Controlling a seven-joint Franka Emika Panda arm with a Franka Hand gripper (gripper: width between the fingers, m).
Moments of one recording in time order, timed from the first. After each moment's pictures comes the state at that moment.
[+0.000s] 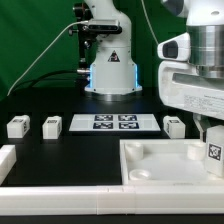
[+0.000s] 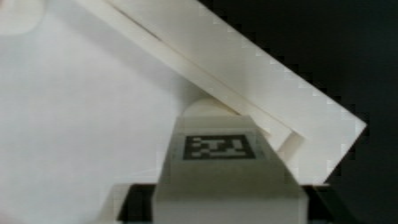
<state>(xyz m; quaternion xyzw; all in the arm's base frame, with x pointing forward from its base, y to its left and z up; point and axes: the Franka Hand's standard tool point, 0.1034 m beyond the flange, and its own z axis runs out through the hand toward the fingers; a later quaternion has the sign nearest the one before) 0.624 0.118 0.072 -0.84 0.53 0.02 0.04</state>
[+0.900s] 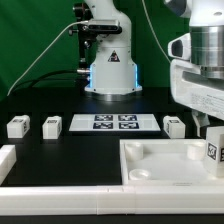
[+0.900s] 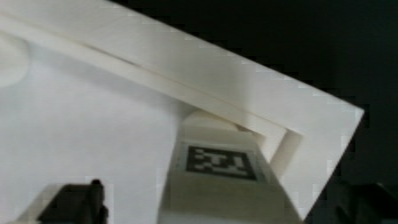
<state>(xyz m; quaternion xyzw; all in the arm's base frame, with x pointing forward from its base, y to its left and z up) 0.623 0.122 0.071 -0.86 0.50 0.02 0.04</state>
